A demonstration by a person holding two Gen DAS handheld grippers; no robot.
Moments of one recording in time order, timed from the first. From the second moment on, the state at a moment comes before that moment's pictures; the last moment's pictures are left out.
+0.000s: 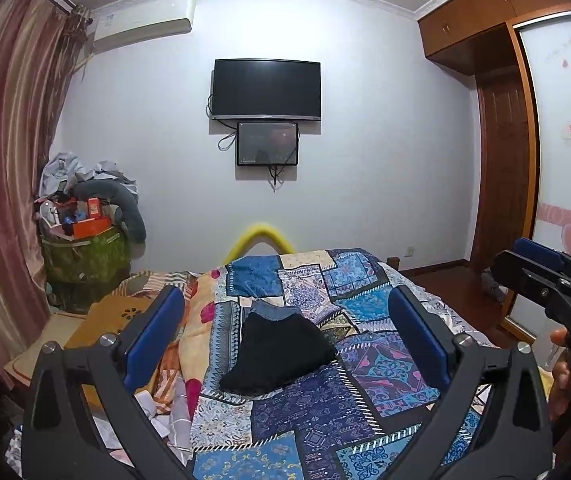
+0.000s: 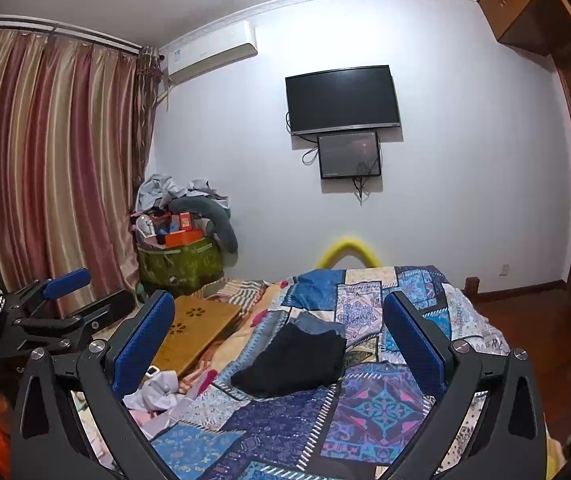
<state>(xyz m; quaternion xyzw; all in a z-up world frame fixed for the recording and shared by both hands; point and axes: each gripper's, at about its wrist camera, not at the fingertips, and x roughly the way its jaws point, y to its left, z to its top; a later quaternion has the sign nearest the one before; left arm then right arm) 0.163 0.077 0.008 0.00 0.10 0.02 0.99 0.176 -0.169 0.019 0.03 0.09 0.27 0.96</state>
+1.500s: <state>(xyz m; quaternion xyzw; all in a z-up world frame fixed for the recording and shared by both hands) 0.161 0.070 0.005 0.00 0.12 -0.01 0.99 0.183 -0.176 0.019 0.03 0.10 0.27 0.96</state>
